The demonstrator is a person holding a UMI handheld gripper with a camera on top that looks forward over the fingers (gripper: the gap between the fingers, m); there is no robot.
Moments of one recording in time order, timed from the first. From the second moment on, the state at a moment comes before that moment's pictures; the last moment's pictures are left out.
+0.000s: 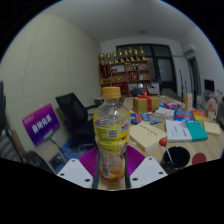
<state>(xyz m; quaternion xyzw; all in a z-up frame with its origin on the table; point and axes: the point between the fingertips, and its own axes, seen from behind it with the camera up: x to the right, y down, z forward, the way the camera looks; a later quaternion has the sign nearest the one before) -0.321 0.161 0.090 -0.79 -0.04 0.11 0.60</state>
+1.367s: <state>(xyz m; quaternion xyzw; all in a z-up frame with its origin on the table) -0.005 0.134 0.214 -0.71 0.02 -0.01 0.70</state>
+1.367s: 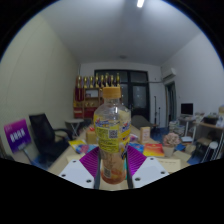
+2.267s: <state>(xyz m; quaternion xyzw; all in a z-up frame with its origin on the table) -0.020 0.043 0.084 -0.85 0.09 -0.03 0.51</state>
